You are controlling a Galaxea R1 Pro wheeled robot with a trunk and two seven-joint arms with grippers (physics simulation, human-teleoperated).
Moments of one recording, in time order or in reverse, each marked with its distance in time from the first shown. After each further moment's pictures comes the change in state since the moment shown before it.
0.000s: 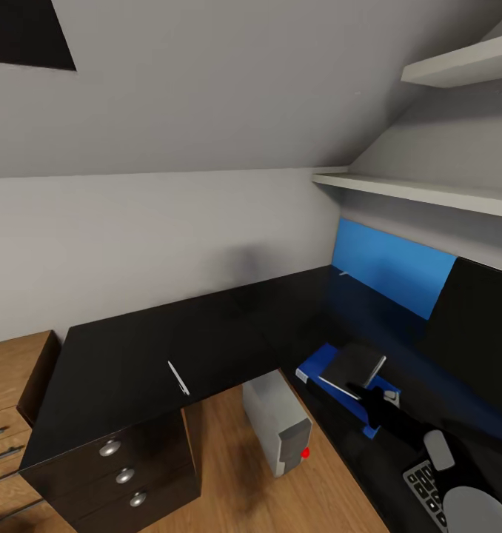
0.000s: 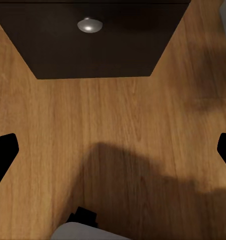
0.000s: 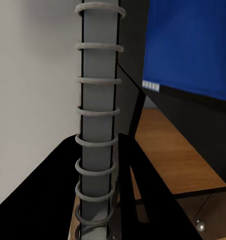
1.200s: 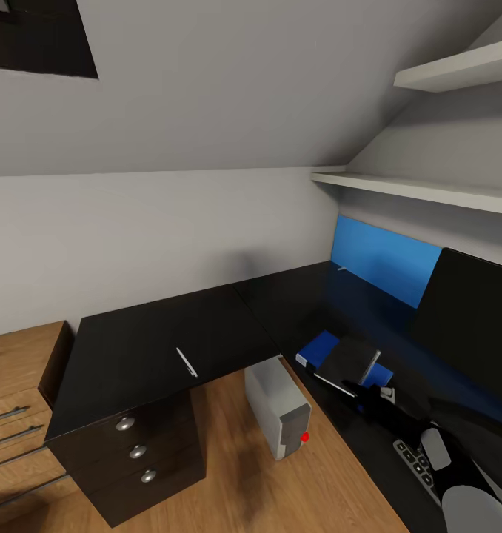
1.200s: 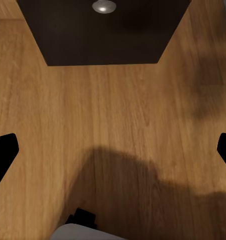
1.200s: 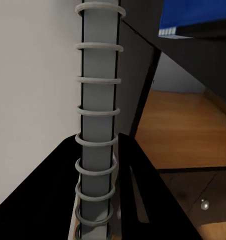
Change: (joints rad) left arm 0.000 -0.002 -0.003 -0.004 -0.002 0.000 0.000; right arm 0.000 0.000 0.034 0.000 0.024 0.002 0.090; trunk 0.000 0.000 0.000
